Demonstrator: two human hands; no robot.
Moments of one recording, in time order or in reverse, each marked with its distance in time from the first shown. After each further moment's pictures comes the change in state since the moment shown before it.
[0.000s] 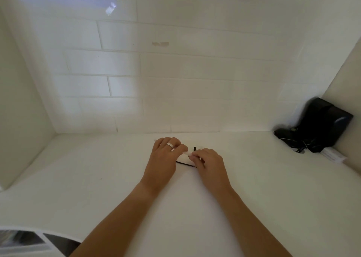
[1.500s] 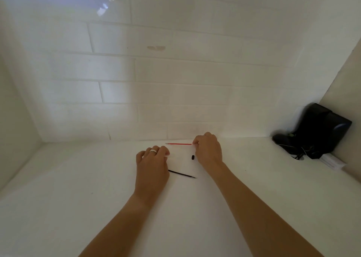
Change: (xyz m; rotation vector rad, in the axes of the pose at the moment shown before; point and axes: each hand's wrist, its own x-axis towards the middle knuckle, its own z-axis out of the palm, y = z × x) left_hand -0.004 -0.016 0.013 0.056 -0.106 -0.401; right_hand 0.092 0.014 0.011 -0.370 -0.117 0.234
